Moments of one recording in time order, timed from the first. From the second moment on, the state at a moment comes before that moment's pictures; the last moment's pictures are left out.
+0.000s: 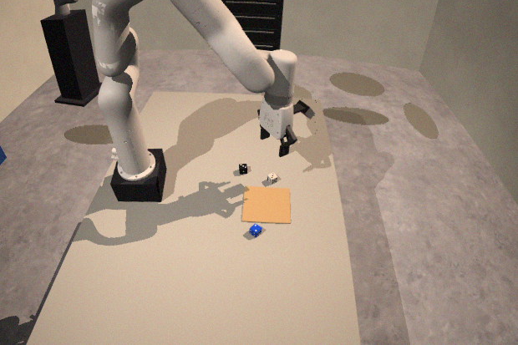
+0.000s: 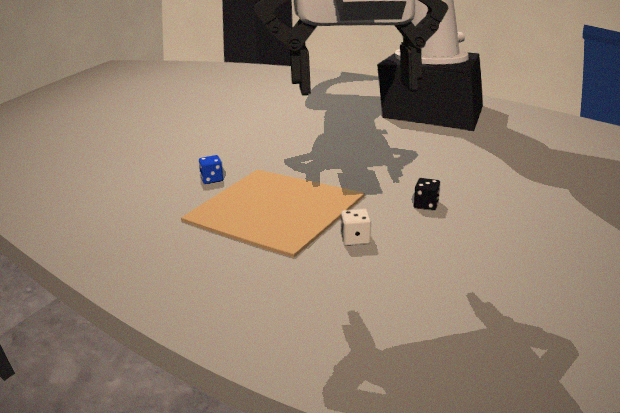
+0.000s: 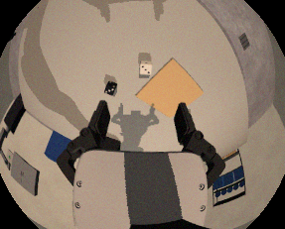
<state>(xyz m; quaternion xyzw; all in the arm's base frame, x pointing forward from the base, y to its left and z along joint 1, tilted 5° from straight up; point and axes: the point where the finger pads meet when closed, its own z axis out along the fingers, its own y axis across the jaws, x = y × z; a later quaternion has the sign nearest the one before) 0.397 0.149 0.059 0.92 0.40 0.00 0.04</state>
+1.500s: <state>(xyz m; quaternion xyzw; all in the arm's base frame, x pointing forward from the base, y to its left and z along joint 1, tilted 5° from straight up) 0.404 0.147 0.009 0.92 0.38 -0.01 0.04</state>
